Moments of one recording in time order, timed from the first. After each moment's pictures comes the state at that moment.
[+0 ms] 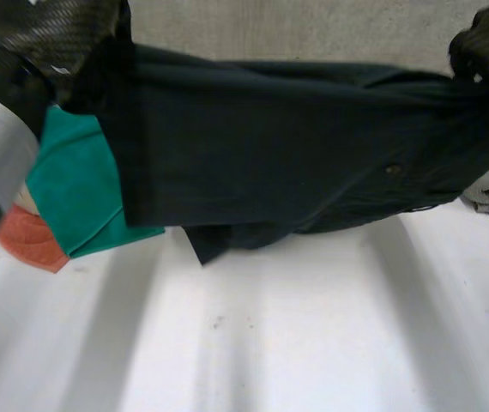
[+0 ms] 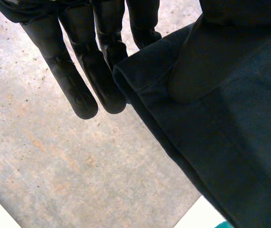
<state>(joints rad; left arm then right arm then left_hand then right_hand) 4.09 -1.46 -1.37 3.10 -1.74 3.61 1.75 -1.74 1.24 0.54 1.26 2.39 1.13 1.20 1.19 1.20 0.98 1.09 1.18 1.19 1.20 1.00</state>
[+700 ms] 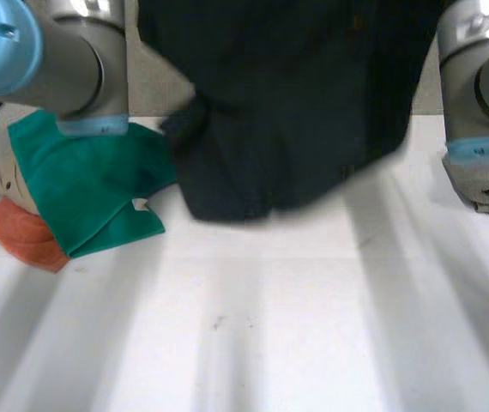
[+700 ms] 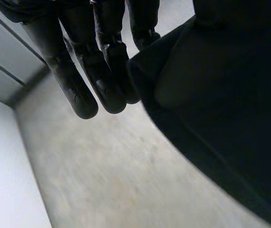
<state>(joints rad) 4.23 -2.19 -0.70 3.86 -1.63 3.74 1.94 -1.10 0.93 -0.52 1.58 2.55 1.14 1.20 1.19 1.20 1.01 1.09 1.18 1.19 1.20 1.03</state>
